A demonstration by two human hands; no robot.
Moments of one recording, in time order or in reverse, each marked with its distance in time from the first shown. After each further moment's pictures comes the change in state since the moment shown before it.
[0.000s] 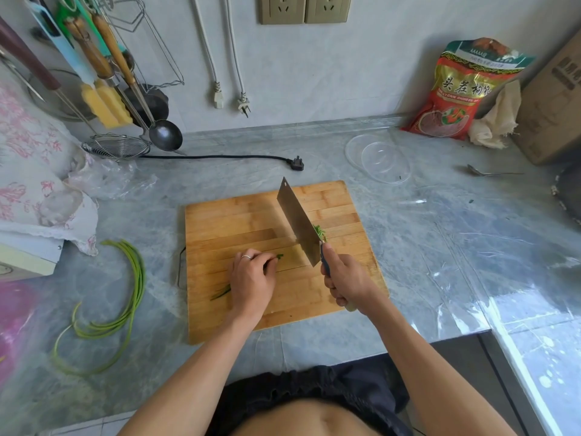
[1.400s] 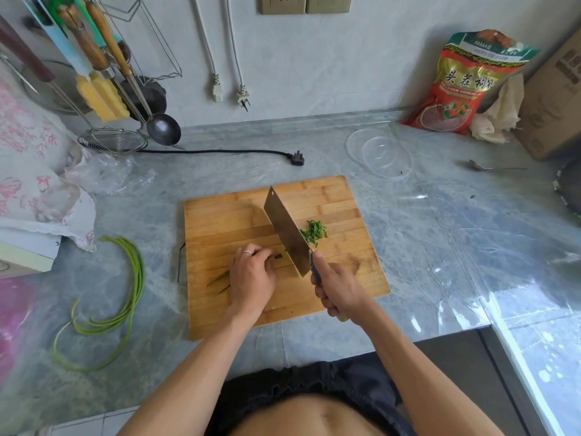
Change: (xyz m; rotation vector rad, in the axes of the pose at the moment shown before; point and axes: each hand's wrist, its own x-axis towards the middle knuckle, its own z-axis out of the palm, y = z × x) left_hand 0.000 0.001 -0.005 0.038 -0.025 0.046; right_hand -0.011 0.008 0.020 0.017 -0.048 0.044
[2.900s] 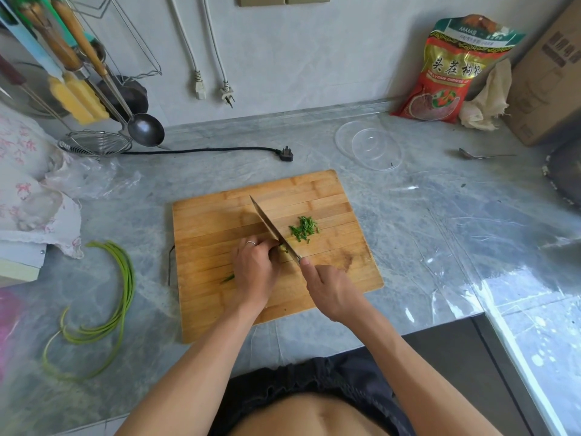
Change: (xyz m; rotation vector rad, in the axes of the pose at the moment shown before) left_hand 0.014 0.024 0.008 0.010 -0.056 -0.019; right_hand -0.013 0.003 0.003 -0.543 0.119 -0.228
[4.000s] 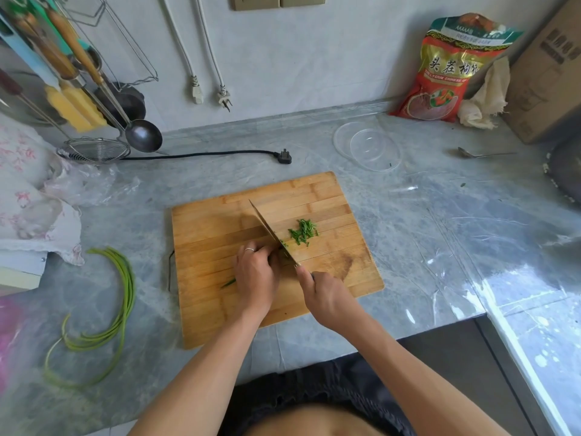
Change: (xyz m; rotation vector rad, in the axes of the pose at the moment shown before) left_hand -0.005 0.001 0.008 -0.004 0.064 -0.023; right_hand 0.002 0.002 0.010 -0.069 -0.035 -0.005
